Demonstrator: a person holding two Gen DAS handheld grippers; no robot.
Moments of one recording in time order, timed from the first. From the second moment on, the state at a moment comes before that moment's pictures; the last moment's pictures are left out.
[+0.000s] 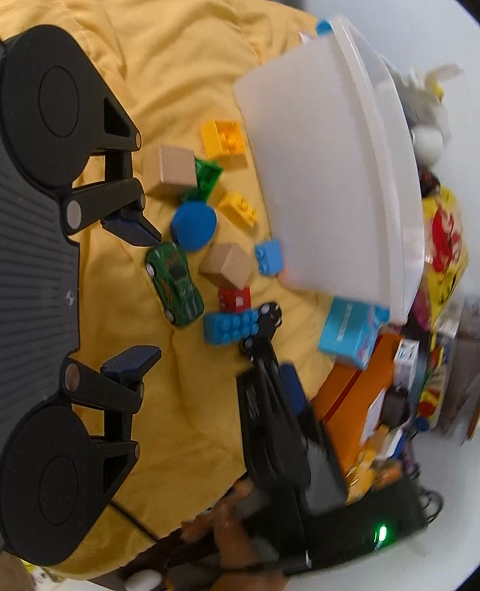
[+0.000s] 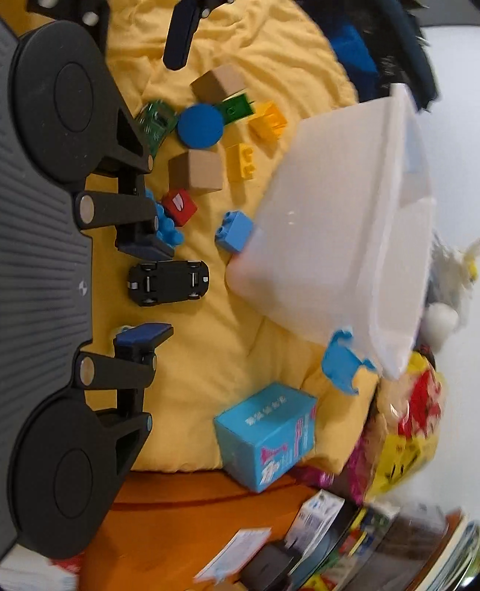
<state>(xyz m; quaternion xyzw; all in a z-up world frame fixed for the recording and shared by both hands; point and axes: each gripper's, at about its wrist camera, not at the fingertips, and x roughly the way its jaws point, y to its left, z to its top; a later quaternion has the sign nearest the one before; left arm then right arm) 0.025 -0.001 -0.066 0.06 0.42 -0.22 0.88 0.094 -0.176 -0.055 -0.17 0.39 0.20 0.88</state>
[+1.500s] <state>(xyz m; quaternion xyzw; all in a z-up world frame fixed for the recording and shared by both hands) -0.023 0.036 -0.076 0.08 0.43 -0.11 0.89 0.019 -0.184 -0.066 0.01 0.47 0.26 0.84</state>
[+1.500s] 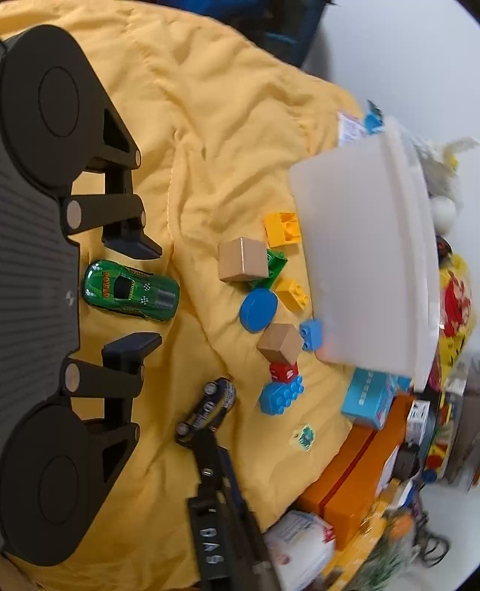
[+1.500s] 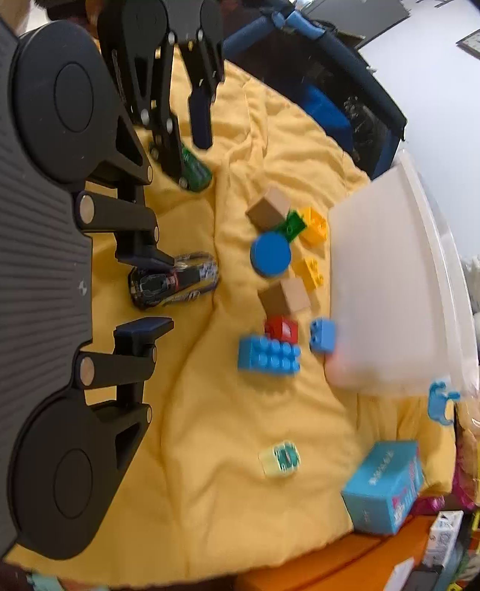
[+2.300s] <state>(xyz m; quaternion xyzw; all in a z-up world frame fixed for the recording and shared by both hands) -0.020 0.060 -0.047 0.04 0.40 -0.15 0.91 0.007 -0.136 -0.060 -0.13 0.43 0.27 0.85</state>
